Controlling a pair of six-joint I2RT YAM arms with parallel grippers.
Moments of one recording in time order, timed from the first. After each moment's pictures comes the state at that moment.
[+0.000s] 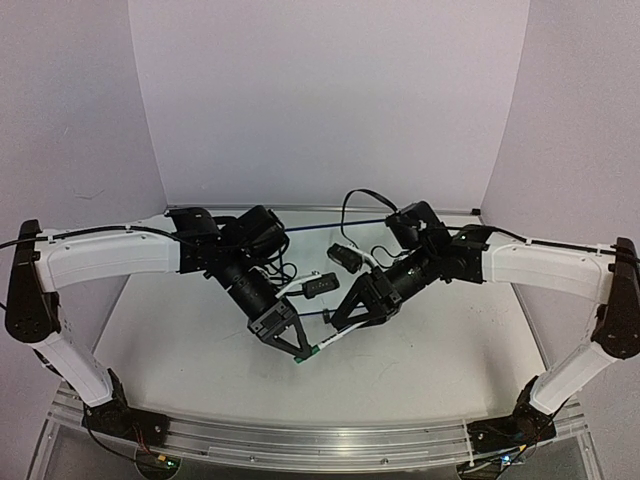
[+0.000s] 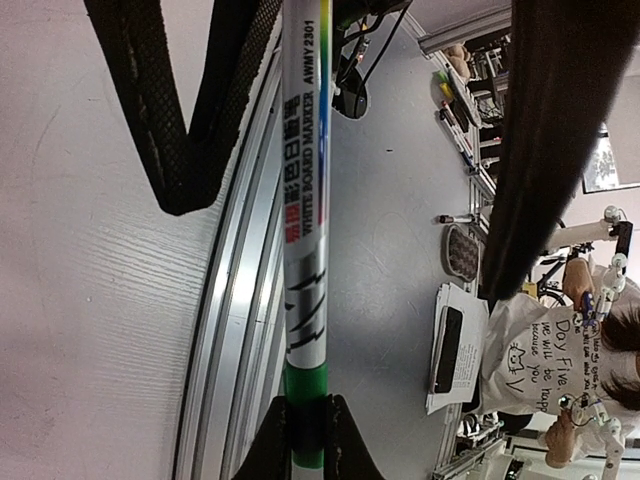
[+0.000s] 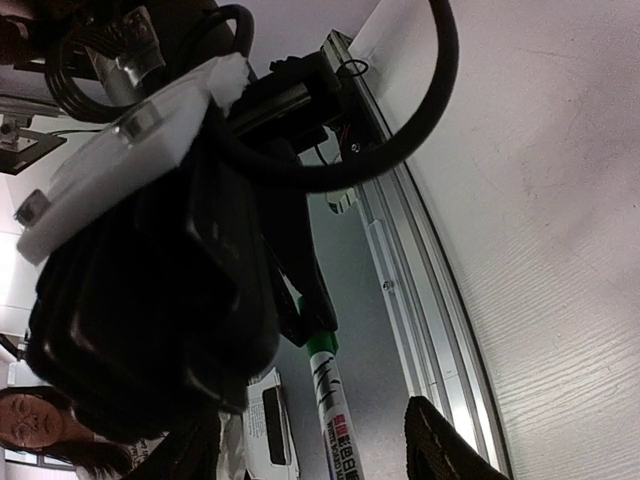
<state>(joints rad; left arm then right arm) -1.03 1.59 1.35 -0.84 0.83 -0.07 0.84 1.53 1.16 -0.42 -1.05 0.45</state>
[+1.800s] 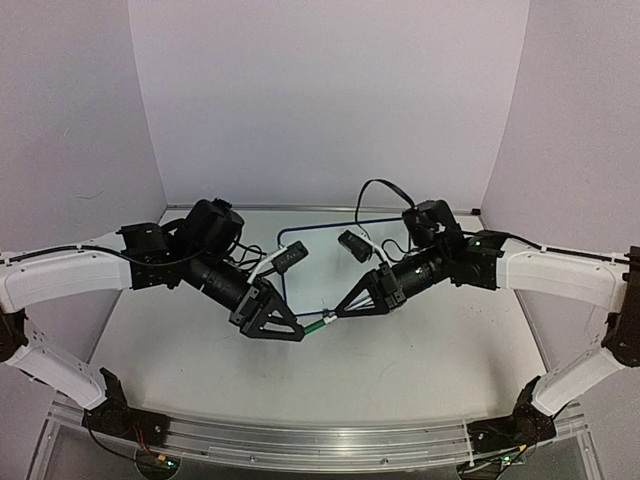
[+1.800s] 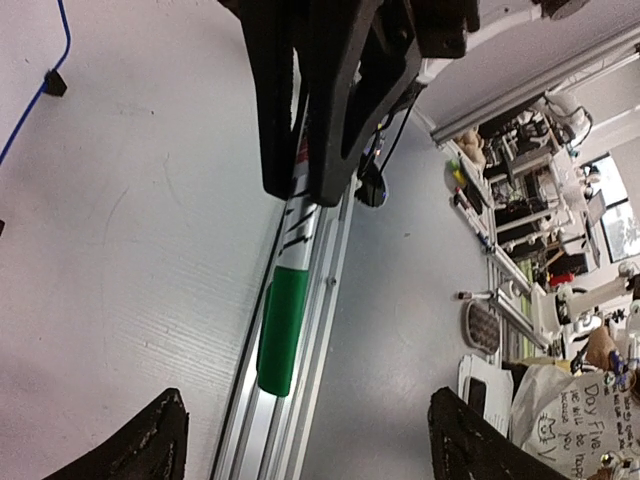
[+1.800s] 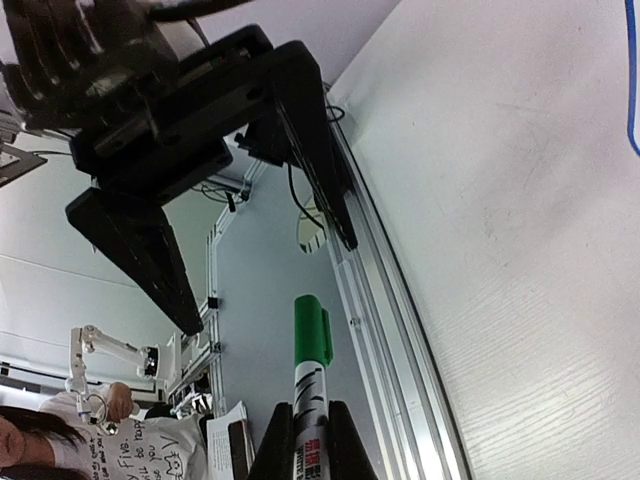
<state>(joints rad) -0.97 1.35 1.11 -0.50 0.74 -0.22 0.83 1.46 1.08 -0.30 -0.93 0.47</state>
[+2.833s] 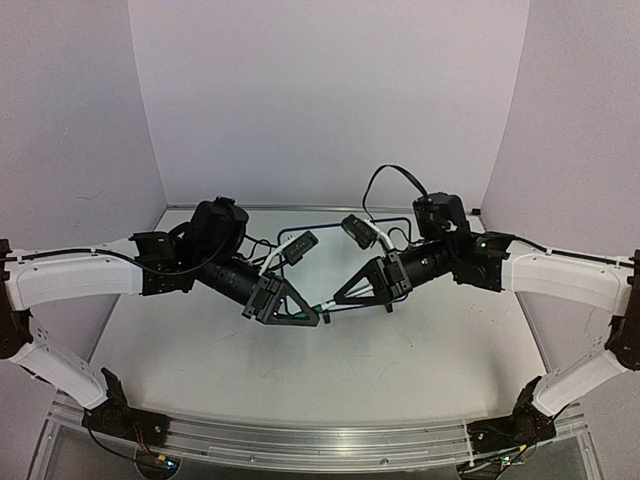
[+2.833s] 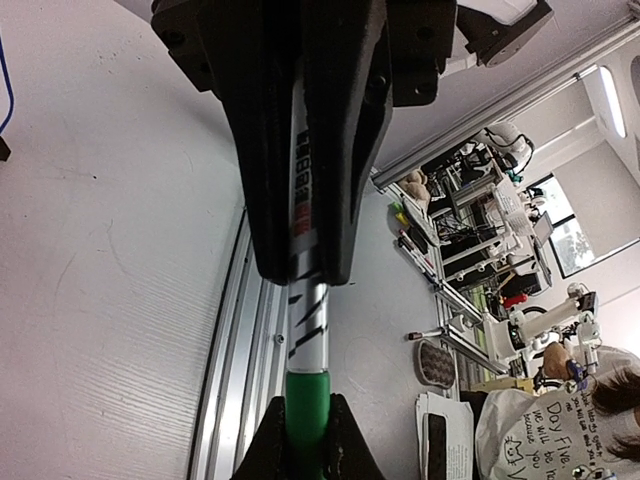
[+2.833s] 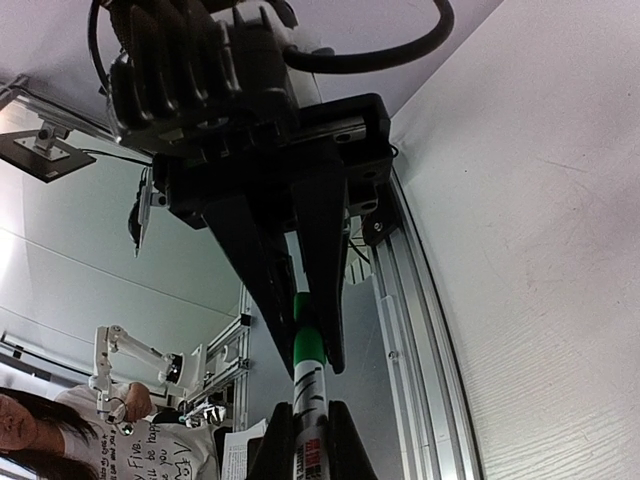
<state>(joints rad) -0.97 1.38 1.05 -0.20 0.86 -0.39 0.80 1.42 1.05 -0.09 -1.02 0.57</state>
